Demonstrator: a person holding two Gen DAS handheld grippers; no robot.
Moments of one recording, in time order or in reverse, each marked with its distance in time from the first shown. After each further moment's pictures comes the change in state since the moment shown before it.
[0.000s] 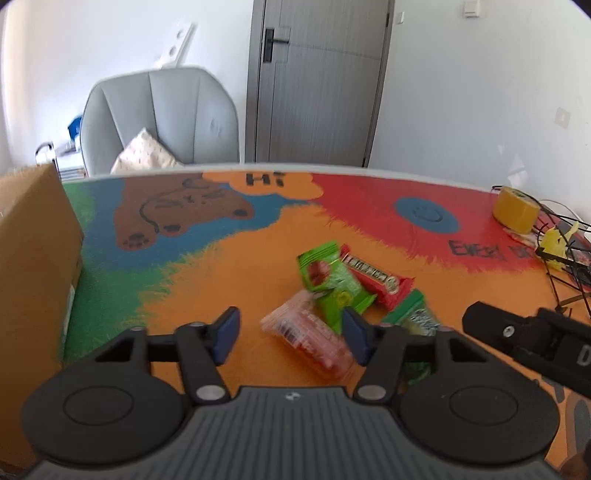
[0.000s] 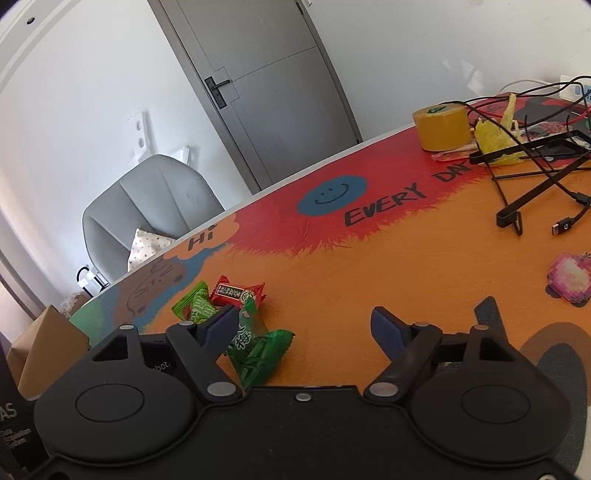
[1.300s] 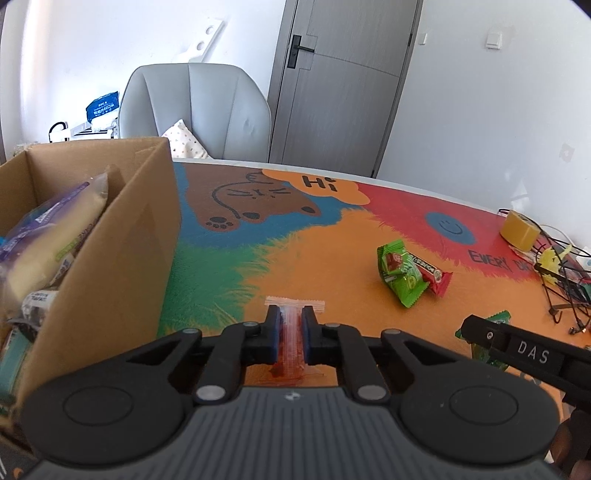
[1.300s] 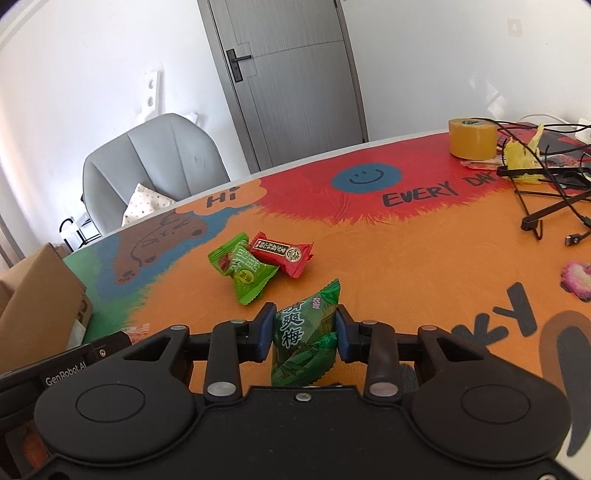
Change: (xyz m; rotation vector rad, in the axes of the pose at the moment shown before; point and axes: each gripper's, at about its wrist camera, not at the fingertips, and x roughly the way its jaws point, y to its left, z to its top) left arm -0.053 0.076 -0.015 -0.082 -0.033 -0.024; right arm -0.005 0.059 -0.029 -0.162 0.030 -0.080
